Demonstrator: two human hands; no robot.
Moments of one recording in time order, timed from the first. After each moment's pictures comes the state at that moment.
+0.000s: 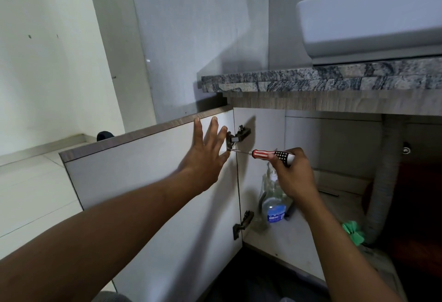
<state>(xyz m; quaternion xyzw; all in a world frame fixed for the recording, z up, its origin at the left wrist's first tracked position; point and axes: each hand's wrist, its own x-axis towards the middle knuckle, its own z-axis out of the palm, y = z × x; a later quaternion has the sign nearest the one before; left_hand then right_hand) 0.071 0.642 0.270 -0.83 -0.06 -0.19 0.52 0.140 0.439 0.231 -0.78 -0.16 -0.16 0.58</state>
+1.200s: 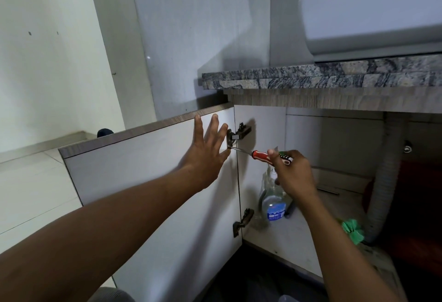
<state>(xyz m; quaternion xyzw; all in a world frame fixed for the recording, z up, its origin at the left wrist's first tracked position) 0.069 0.640 0.271 -0.83 -0.05 -0.18 0.52 0.140 0.442 0.229 -0.79 -0.14 -0.13 0.58</state>
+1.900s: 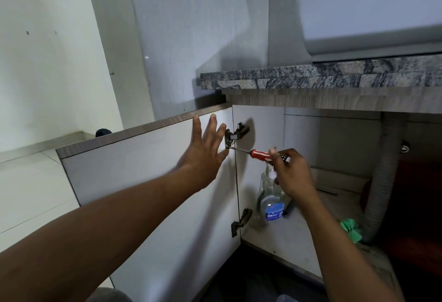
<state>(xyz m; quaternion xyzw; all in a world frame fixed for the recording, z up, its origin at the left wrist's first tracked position) 0.071 0.641 0.270 -0.83 -0.06 -0.18 0.52 0.138 0.437 0.233 -0.79 -0.16 -0.12 0.57</state>
